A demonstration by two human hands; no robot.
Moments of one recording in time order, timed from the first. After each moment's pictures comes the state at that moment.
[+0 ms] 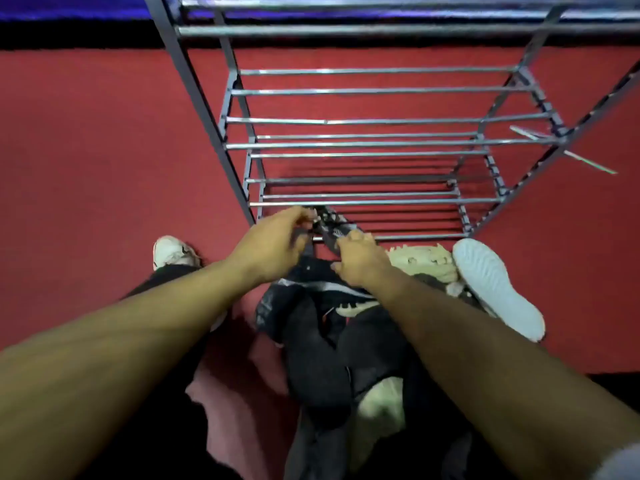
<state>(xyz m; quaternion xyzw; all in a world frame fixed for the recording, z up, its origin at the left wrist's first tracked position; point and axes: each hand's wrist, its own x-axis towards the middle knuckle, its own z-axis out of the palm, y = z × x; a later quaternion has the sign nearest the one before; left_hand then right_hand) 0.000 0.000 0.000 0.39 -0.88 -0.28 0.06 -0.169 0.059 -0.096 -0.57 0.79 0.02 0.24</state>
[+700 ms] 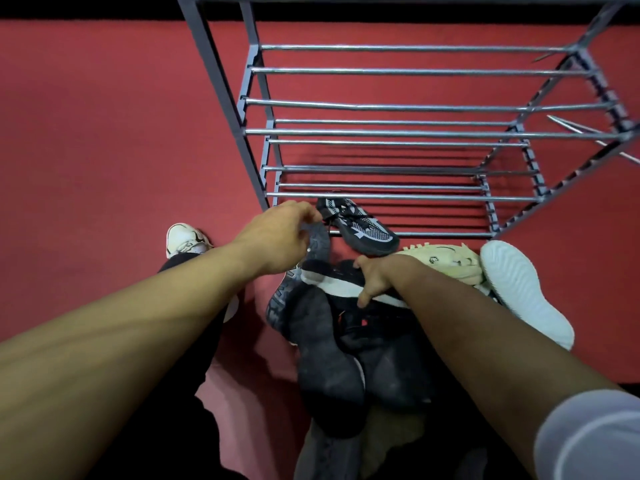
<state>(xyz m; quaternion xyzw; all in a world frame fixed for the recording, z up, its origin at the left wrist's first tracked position) 0.008 -0.028 0.008 0.44 -0.86 -0.27 -0.03 -0.190 0.030 -0.135 -0.54 0.70 0.26 0.40</state>
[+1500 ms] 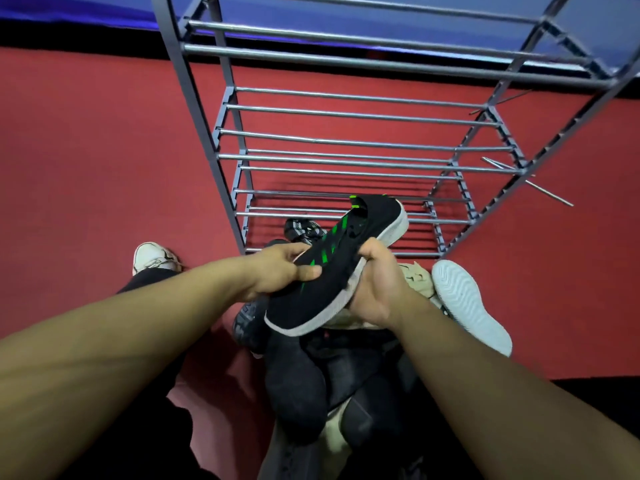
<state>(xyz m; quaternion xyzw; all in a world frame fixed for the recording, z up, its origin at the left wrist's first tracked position) -0.020 0.019 0.000 0.40 -0.59 -0.70 0.00 -0.163 0.120 0.007 -0.03 0.49 -0.55 0.67</state>
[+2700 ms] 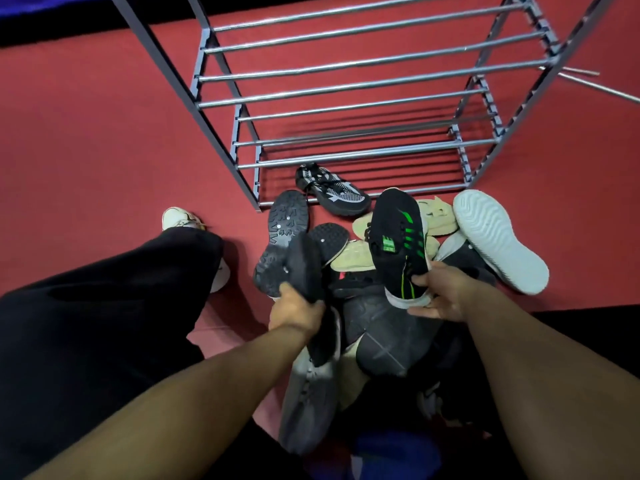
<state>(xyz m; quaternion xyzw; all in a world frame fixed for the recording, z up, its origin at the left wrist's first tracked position) -0.009 0.157 -0.106 0.72 -0.59 -0.36 -0.07 -0.243 0.234 -0.101 0.06 0.71 -0.34 0.62</state>
